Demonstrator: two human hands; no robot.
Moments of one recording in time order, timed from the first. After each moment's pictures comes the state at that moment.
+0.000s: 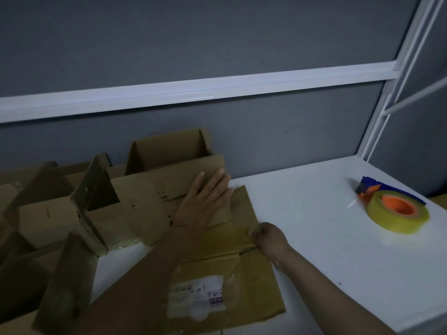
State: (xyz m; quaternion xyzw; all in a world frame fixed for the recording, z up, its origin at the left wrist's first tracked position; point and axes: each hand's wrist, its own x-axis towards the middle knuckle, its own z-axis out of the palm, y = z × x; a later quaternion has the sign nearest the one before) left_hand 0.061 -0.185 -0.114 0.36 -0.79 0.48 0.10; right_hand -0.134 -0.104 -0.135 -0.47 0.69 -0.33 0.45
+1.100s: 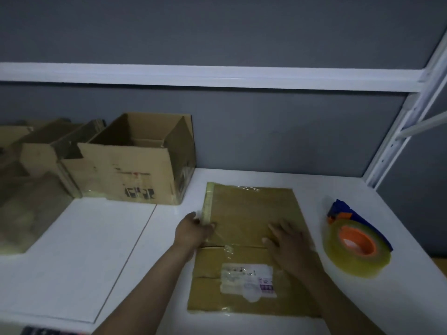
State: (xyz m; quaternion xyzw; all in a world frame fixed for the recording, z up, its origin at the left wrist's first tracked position) left_hand -0.142 -0.095 -0.147 0.74 -0.40 -0.37 0.39; right_hand -0.390 -0.131 -0.181 -0.78 0.61 -0.03 0.12
